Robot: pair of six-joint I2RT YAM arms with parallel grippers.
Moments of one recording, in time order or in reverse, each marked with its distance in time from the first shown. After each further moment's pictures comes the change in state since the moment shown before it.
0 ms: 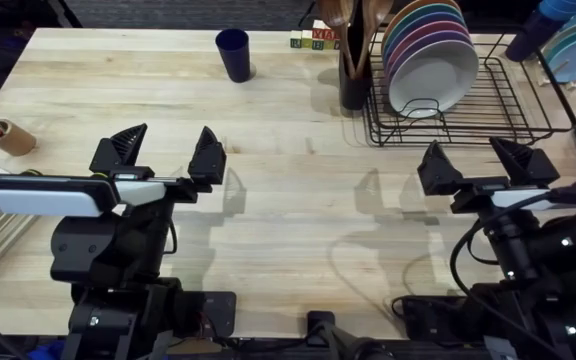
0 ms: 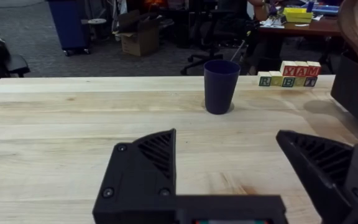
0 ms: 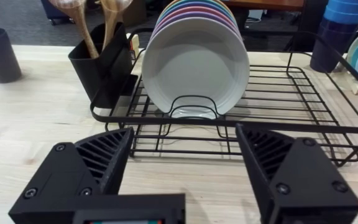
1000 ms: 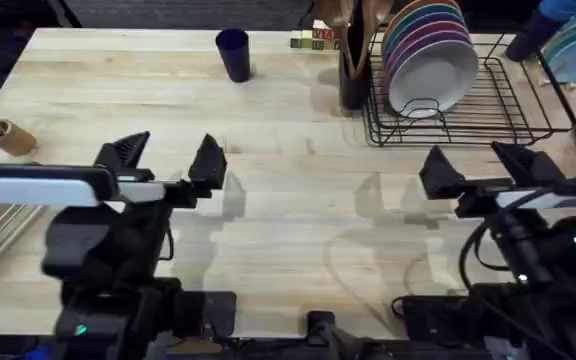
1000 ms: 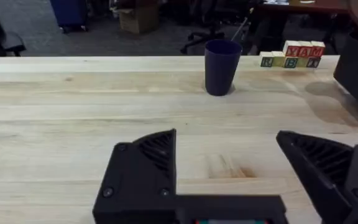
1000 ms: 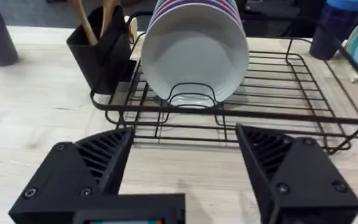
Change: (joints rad) left arm 0.000 0.004 0.064 -0.154 0.000 0.000; right arm 0.000 0.003 0.076 -0.144 0.004 -0.006
